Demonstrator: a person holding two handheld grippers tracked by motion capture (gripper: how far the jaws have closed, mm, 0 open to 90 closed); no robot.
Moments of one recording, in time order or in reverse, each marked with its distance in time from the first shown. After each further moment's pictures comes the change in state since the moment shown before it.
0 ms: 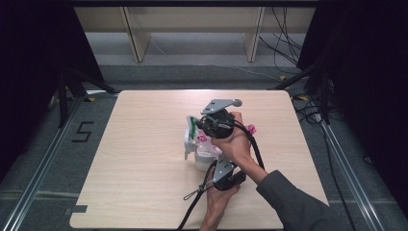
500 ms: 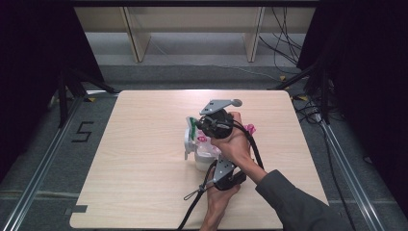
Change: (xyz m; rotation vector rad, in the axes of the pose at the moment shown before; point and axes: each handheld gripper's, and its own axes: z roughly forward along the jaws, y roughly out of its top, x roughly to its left) left arm -0.001 0.000 0.000 -0.006 -0.001 -0.003; right arm -0.002 0.001 0.002 0.007 -0.007 -0.044
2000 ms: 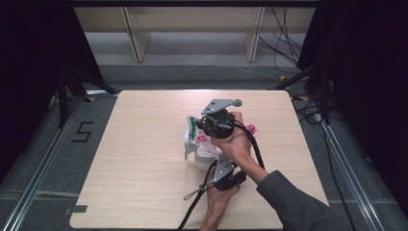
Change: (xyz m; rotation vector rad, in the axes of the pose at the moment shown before) left arm 0.000 -0.001 0.000 0.006 0.006 0.004; right arm 0.001 -0.001 -0.003 -0.011 0.009 0.026
